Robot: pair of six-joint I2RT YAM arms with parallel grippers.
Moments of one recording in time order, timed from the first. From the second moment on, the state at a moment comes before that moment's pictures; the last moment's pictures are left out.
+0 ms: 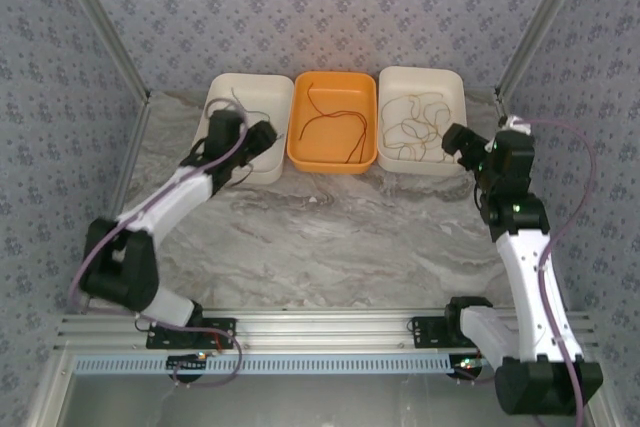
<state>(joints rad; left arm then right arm) -0.35 1.40 0.99 -0.13 0.01 -0.81 -0.01 0.88 0.94 -0.45 0.08 0.47</state>
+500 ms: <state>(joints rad) -0.24 0.75 0.58 -0.48 -0.37 -0.80 0.21 0.72 0.43 -0.21 0.45 0.33</state>
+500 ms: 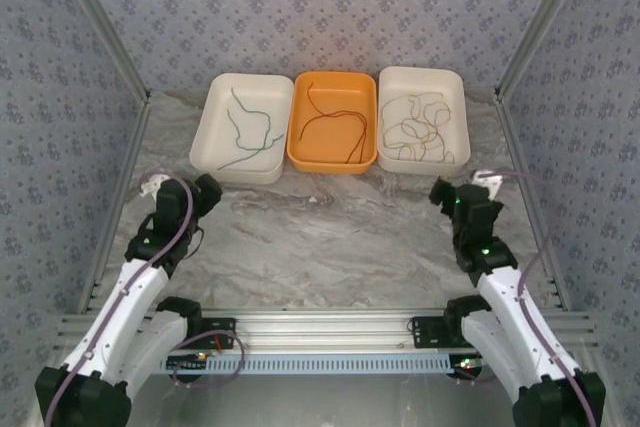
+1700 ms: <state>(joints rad) 0.00 1.53 0.32 0.78 -0.25 -0.11 0.01 1.51 0.31 0.75 0.23 0.01</state>
